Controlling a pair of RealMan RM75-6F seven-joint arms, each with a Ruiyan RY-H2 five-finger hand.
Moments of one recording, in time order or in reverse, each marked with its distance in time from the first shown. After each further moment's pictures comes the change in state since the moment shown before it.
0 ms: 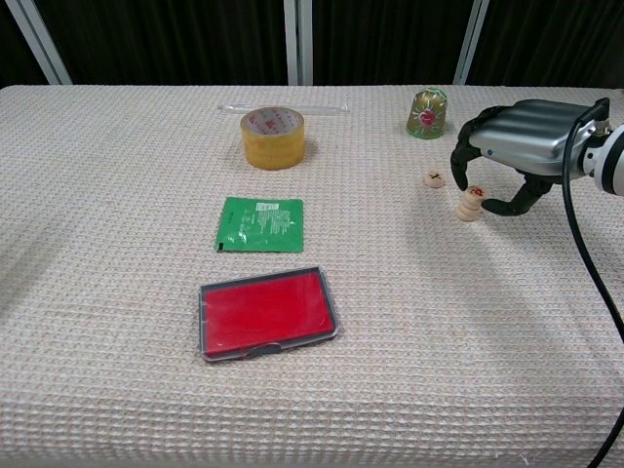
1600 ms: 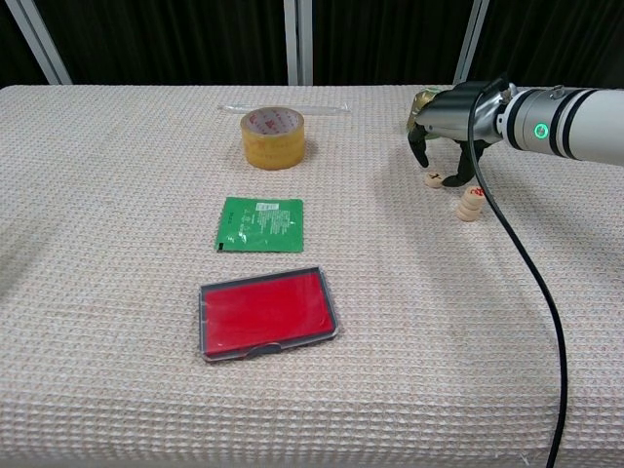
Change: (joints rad) left arm 0.011 -0.006 -0.001 0.008 -0.035 -0.016 0.001; right arm 0.229 -0.174 0.065 0.369 0.122 -0.262 0.066
